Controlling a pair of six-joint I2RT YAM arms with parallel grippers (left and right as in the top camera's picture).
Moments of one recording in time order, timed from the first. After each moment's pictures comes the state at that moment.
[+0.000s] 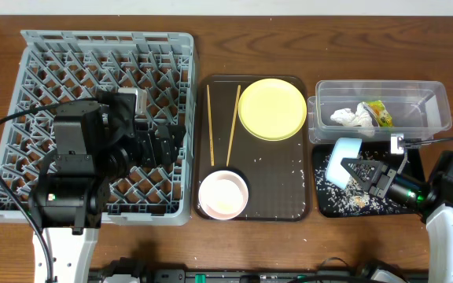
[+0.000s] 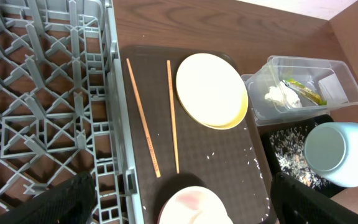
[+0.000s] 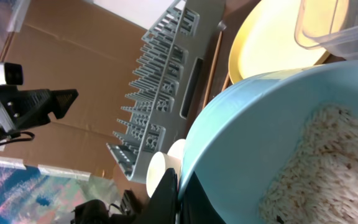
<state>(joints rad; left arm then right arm) -0.02 0.99 1.10 -0.84 0.47 -0.15 -0.49 1.15 0.63 -0.77 -1.31 -0.16</state>
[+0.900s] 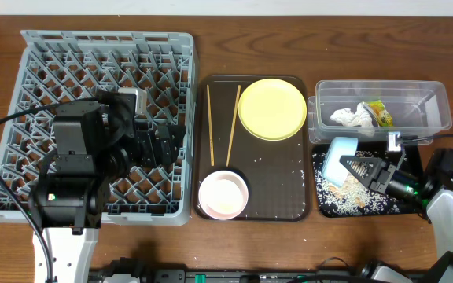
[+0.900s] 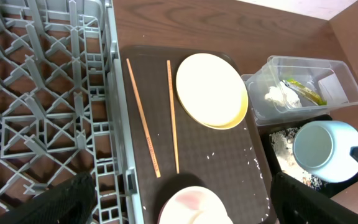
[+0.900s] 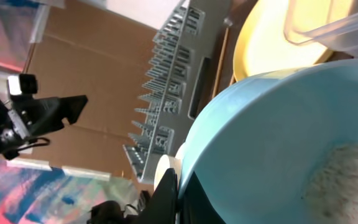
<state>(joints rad) -0.02 0.99 1.10 -0.84 0.47 -0.15 -0.49 1.32 0.62 -0.71 -1.38 -0.18</state>
